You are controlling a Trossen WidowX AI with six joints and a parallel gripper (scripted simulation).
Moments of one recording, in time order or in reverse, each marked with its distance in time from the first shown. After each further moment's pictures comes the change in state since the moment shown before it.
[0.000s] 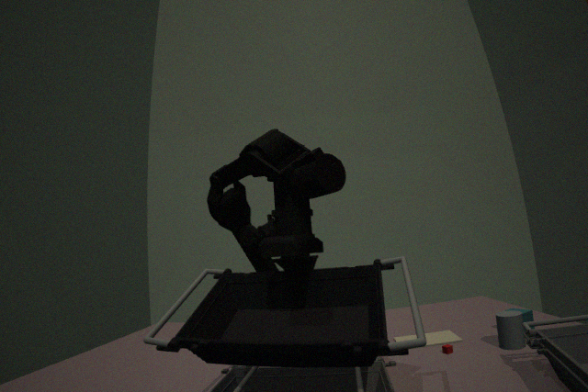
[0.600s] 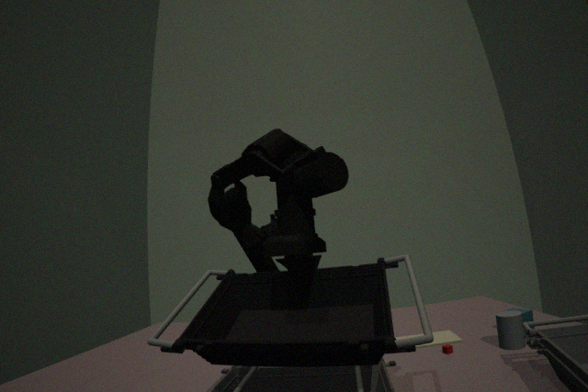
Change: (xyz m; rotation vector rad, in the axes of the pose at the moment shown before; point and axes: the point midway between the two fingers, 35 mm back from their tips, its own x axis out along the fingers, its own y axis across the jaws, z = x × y) arm 0.000 0.001 -0.006 -0.002 0.014 0.006
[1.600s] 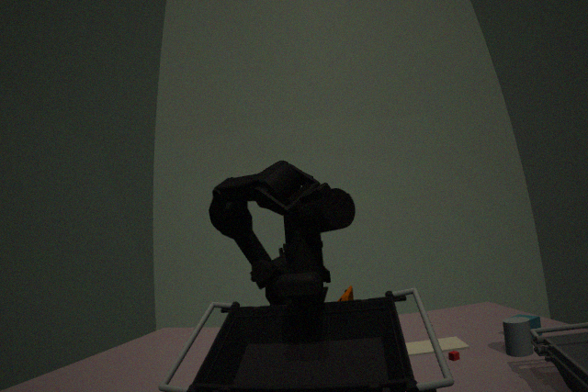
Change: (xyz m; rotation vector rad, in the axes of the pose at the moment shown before) arm 0.044 0.000 0.000 -0.084 -0.001 -0.011
